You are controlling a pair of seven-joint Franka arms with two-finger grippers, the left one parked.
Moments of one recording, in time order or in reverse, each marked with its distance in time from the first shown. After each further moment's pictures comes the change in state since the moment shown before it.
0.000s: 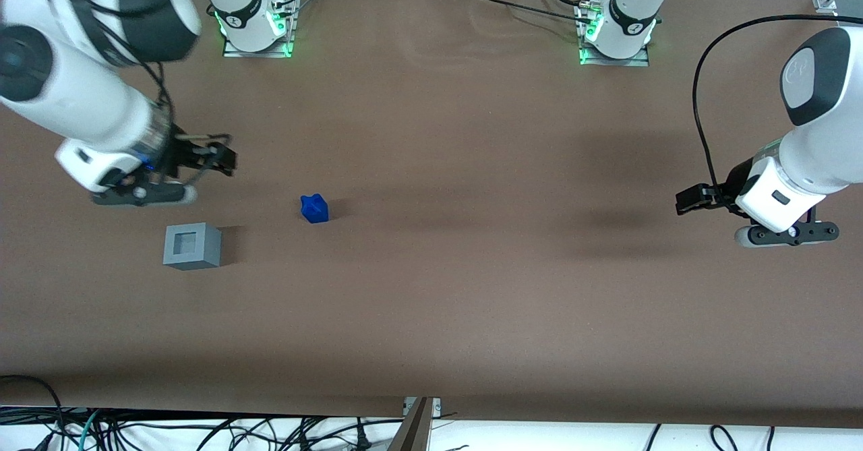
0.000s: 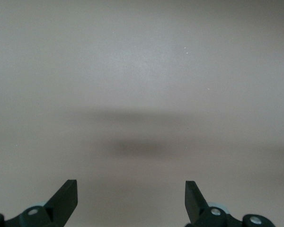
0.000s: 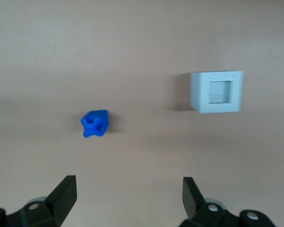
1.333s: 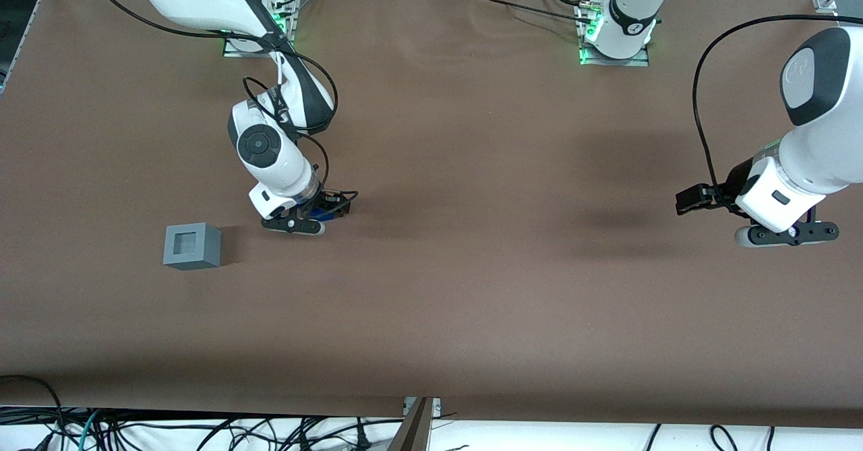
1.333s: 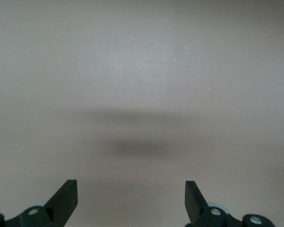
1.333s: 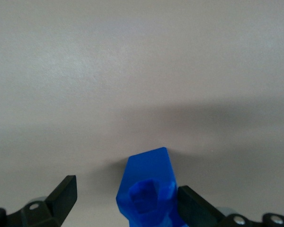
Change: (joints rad) arm 0.078 0.232 0.097 -0.400 0.001 0.748 0.344
